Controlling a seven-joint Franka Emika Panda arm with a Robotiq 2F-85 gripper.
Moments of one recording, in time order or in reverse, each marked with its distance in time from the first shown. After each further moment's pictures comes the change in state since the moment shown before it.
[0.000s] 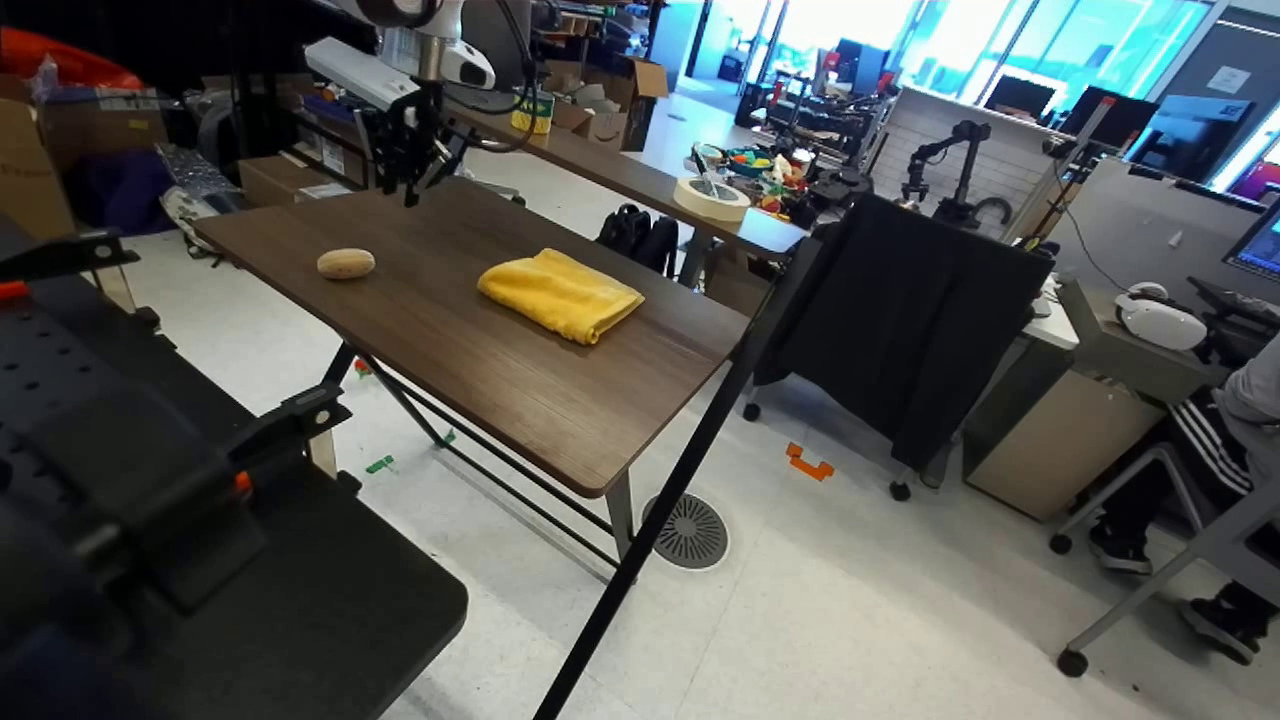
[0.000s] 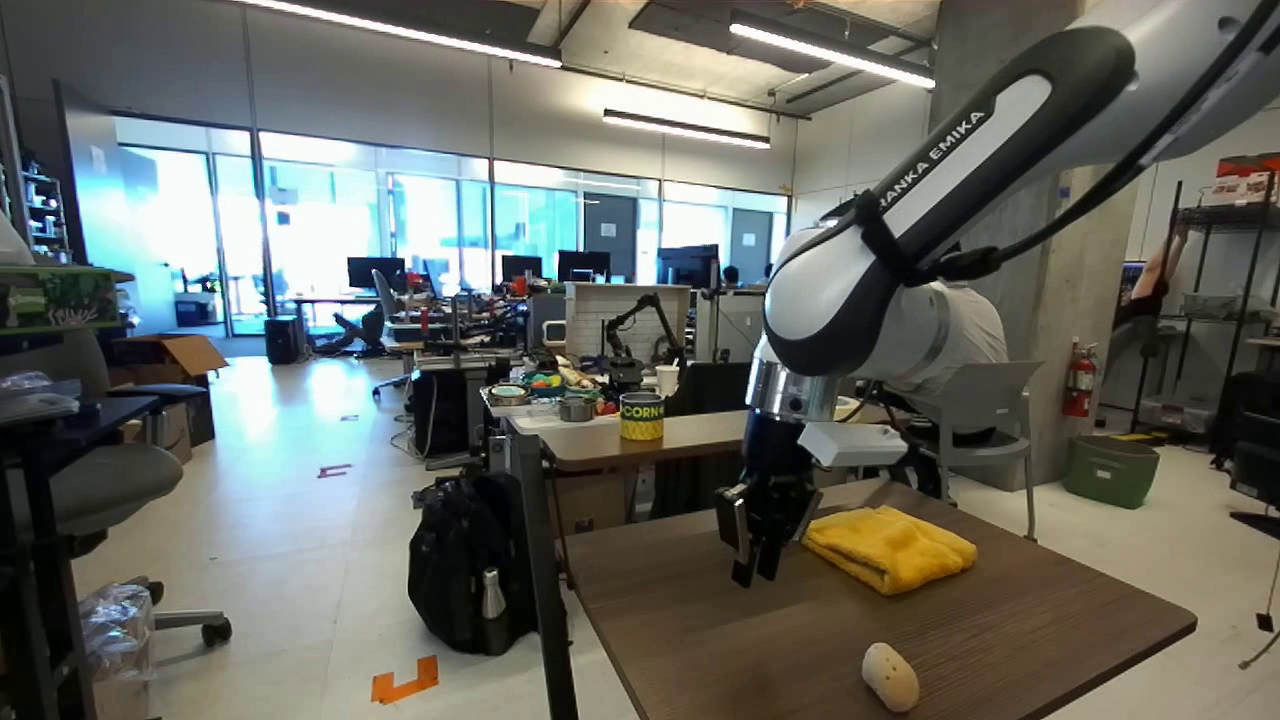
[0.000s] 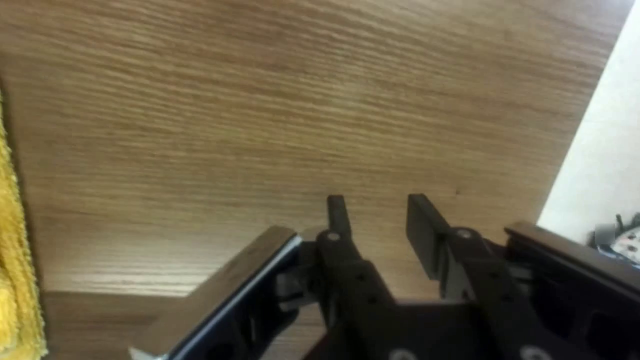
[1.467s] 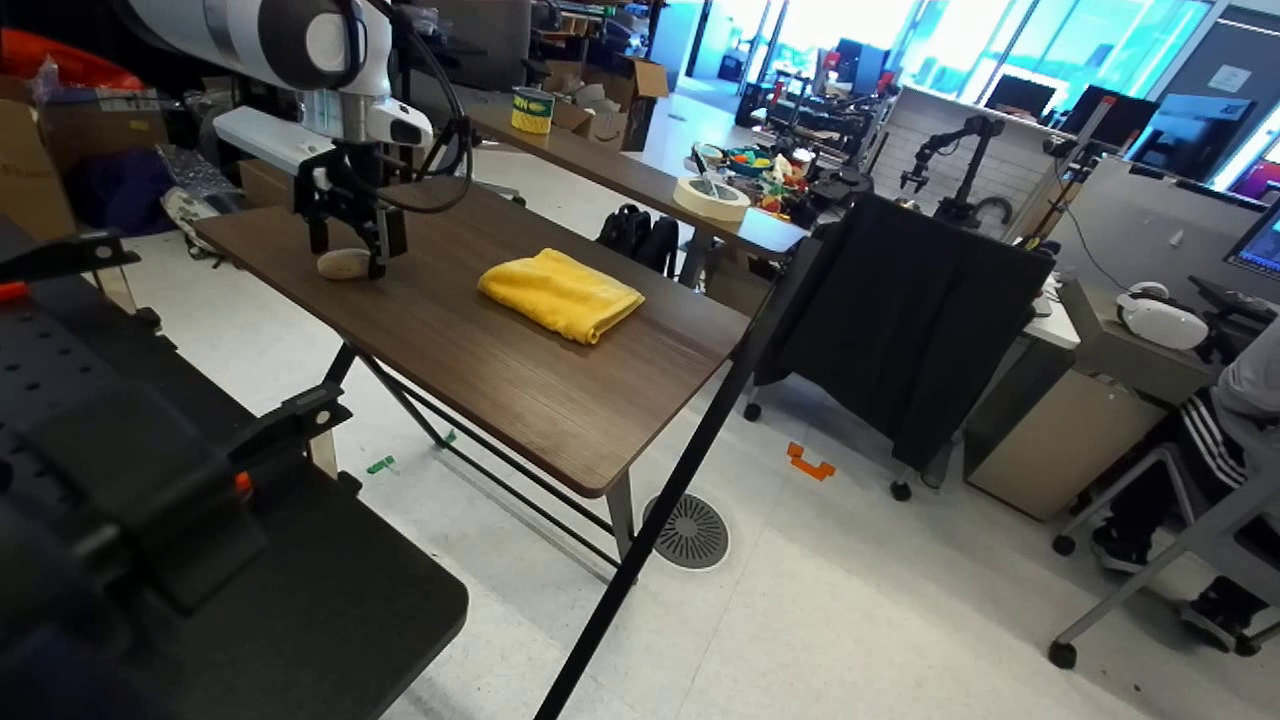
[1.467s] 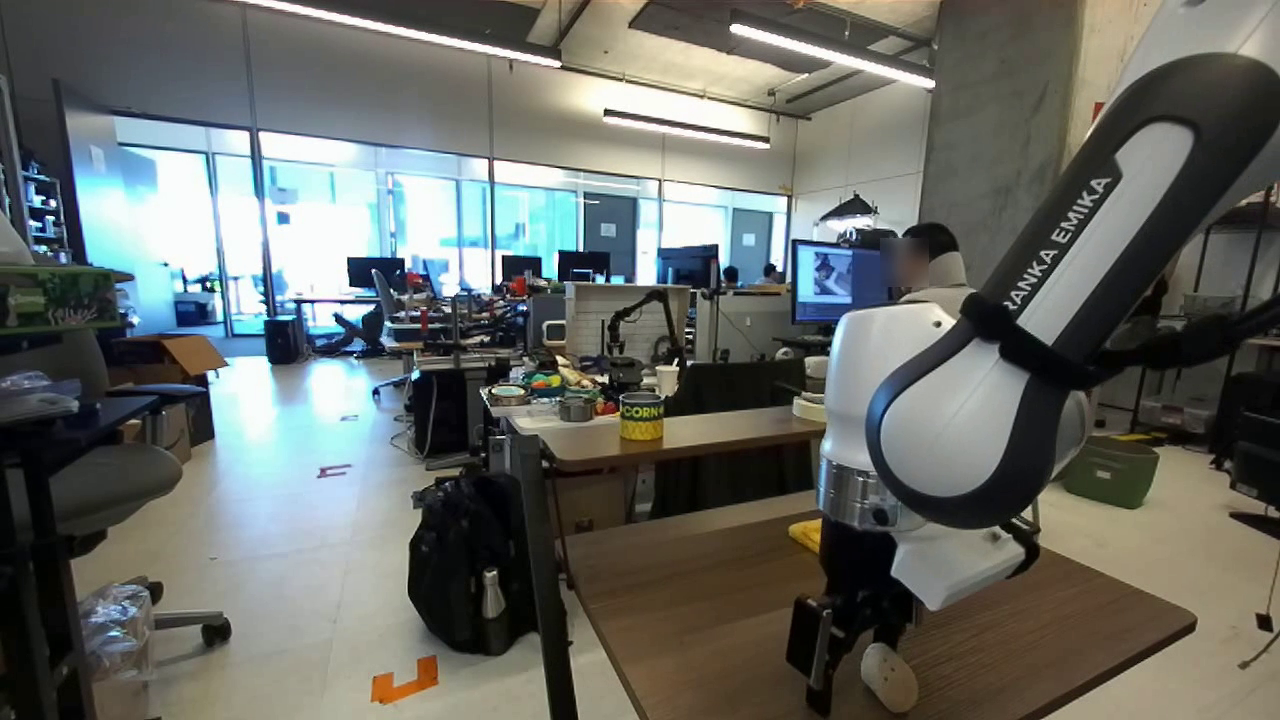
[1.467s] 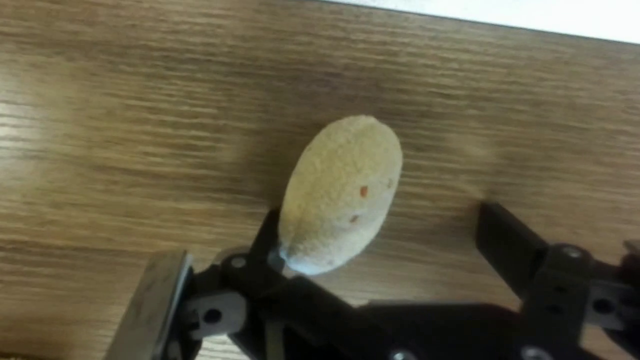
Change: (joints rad) arm 0.083 -0.089 -0.091 -0.386 -0.102 0.244 0.190
